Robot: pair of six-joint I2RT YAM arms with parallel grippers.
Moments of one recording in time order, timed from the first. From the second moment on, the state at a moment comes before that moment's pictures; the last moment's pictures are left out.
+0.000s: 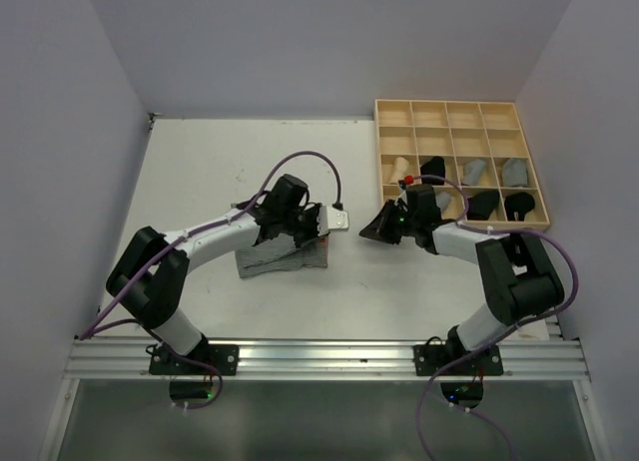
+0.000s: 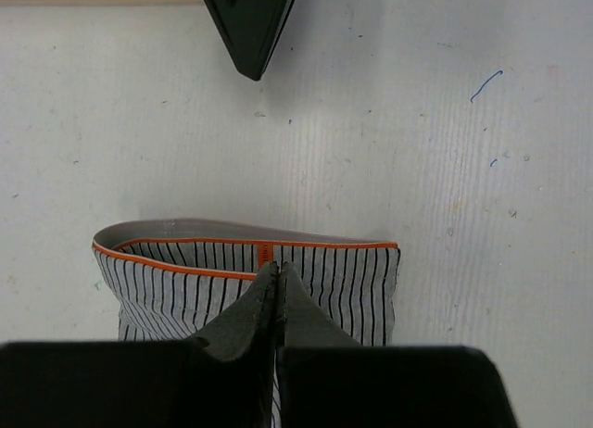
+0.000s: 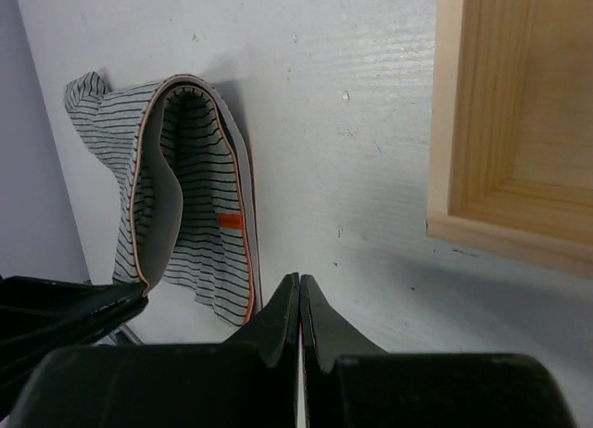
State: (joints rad) left arm -0.67 1.62 1.02 -0.23 0.48 0.71; right arm 0.30 1.56 0.69 0.11 -0.44 0.77
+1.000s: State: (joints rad) left arm -0.60 1.62 1.00 -0.27 0.58 0.68; right arm 0.47 2.04 1.00 0.42 -0.48 0.98
